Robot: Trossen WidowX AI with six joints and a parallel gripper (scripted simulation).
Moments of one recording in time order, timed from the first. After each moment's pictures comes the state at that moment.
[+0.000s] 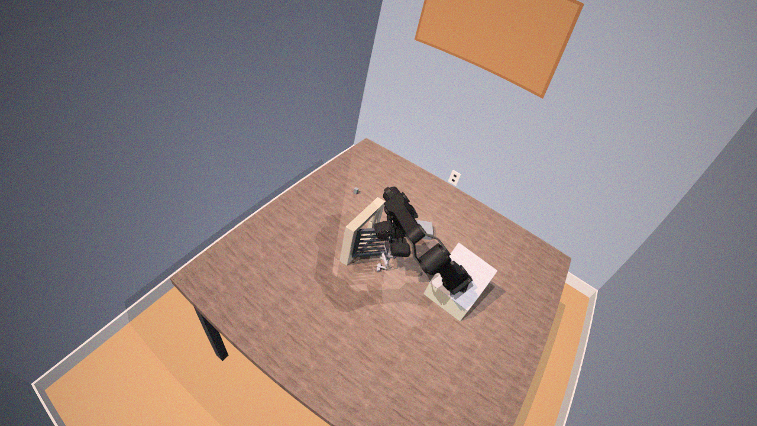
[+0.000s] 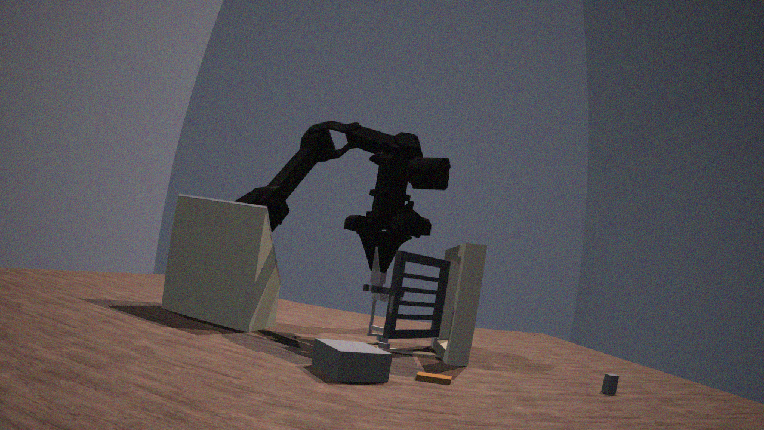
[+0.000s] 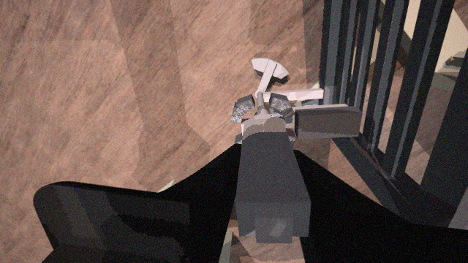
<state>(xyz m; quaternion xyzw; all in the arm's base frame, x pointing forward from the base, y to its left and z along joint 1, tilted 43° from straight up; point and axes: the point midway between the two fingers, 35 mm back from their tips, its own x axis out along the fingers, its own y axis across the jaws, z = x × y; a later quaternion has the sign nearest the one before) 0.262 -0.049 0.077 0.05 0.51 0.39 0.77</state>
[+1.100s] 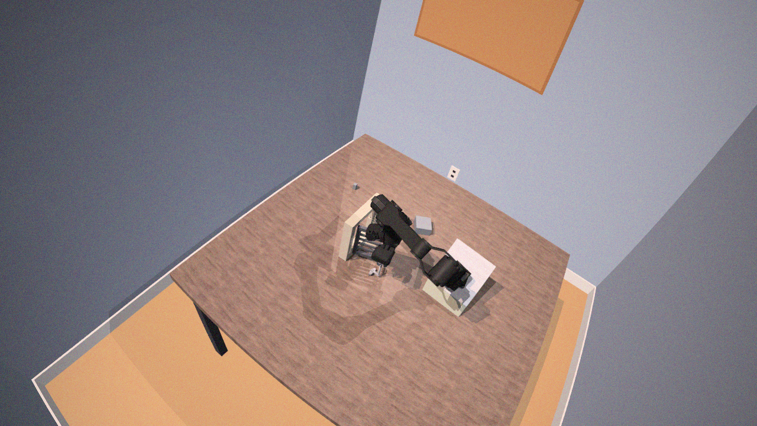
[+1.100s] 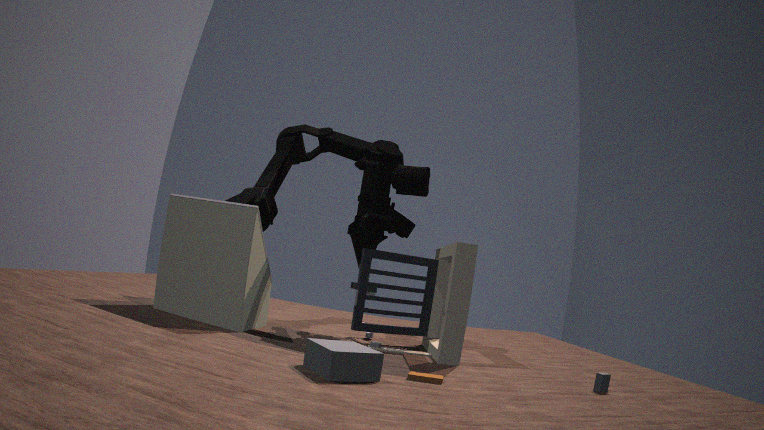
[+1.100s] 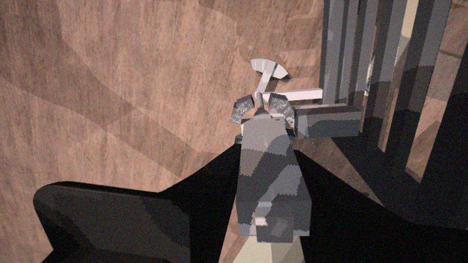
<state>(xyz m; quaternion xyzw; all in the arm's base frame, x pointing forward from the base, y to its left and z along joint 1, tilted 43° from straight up) 0.256 0.000 0.118 0.24 0.58 0.25 0.73</state>
